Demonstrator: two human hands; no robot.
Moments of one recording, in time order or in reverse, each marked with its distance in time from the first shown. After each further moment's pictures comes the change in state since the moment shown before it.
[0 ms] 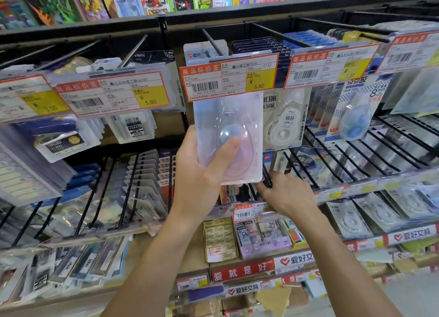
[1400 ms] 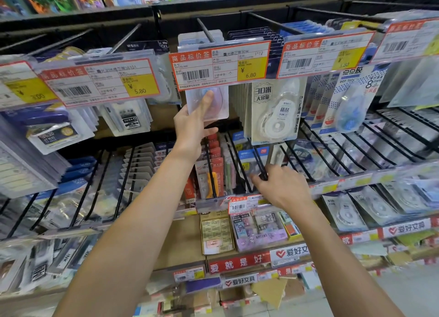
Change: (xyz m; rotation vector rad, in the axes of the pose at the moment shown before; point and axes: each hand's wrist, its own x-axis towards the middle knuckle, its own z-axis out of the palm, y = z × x) left_hand 0.099 -0.071 0.003 -0.133 0.235 -0.490; right_hand 0.001 0.002 0.002 0.037 0.024 -0.004
